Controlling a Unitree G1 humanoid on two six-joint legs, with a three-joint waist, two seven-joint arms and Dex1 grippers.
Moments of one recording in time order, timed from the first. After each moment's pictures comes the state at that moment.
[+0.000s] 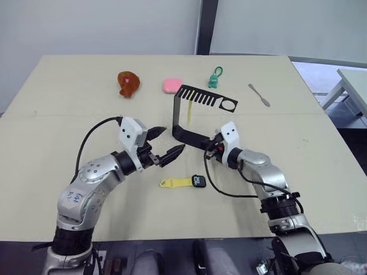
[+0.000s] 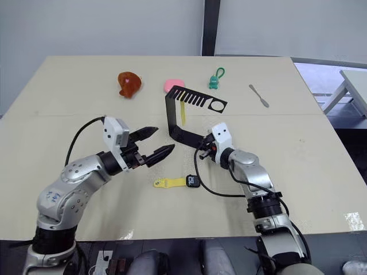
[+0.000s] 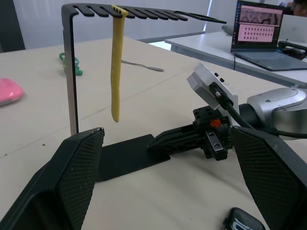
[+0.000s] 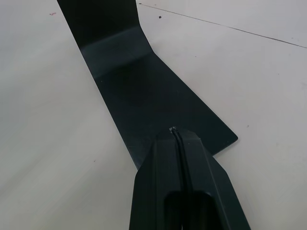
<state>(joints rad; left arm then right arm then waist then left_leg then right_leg) -0.36 0.41 0.02 -0.42 -0.49 0.63 -0.45 -0.60 -0.26 0.10 0.24 0.17 0.49 0.54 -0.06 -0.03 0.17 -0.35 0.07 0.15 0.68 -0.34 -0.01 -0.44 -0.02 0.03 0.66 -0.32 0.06</state>
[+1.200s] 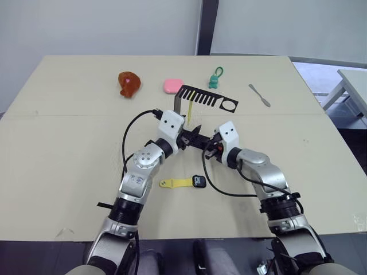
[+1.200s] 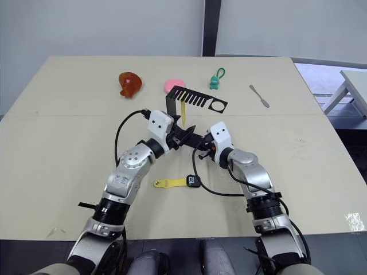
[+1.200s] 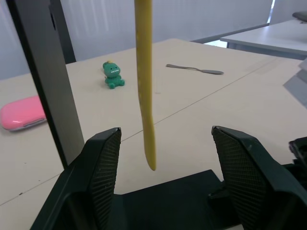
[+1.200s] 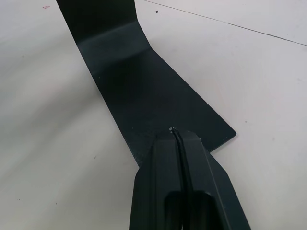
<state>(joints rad) -0.59 0.09 -0.14 0.10 -0.06 0.27 -0.23 -0.58 -0.26 0.11 0.17 0.15 0.55 0.51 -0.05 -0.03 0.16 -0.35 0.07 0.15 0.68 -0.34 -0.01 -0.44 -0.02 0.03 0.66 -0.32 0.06</state>
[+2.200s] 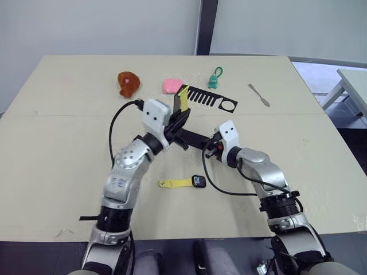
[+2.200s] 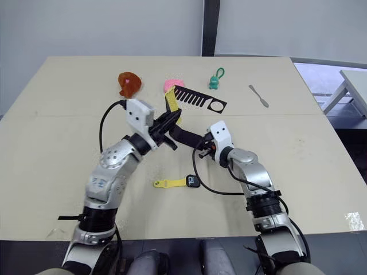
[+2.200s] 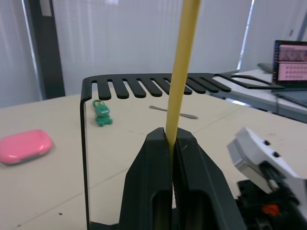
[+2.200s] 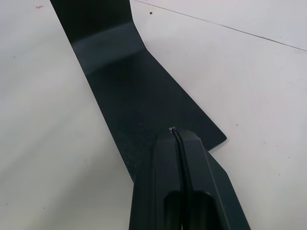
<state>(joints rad) -0.49 0.22 0.01 -0.30 -0.41 0.56 -0.44 -0.59 -0.26 0.10 0.21 0.15 0.48 0.52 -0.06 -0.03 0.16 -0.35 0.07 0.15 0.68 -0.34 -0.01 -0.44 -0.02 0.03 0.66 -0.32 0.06</state>
